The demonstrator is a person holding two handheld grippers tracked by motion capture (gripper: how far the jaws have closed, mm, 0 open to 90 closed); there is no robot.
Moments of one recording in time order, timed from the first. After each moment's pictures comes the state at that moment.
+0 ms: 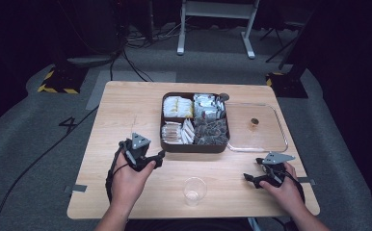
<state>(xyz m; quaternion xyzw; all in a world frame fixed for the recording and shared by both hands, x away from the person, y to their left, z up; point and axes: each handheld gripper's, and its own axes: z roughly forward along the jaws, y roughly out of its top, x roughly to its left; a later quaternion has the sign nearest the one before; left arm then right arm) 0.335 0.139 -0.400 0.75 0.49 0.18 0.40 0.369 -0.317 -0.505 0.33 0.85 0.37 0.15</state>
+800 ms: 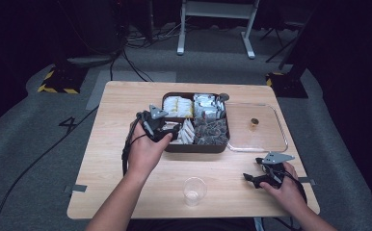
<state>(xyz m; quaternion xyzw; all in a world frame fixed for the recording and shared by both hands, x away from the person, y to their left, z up) 0.393 0.099 -0.356 0.75 0.47 0.20 0.41 0.370 -0.315 -0.505 0.33 0.85 0.37 0.15</state>
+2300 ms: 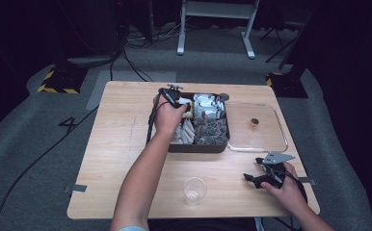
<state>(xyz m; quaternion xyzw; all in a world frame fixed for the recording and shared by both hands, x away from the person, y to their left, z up) 0.543 0.056 -0.413 0.74 0.54 0.16 0.36 0.371 -0.317 -0.505 0.33 0.86 0.37 0.14</state>
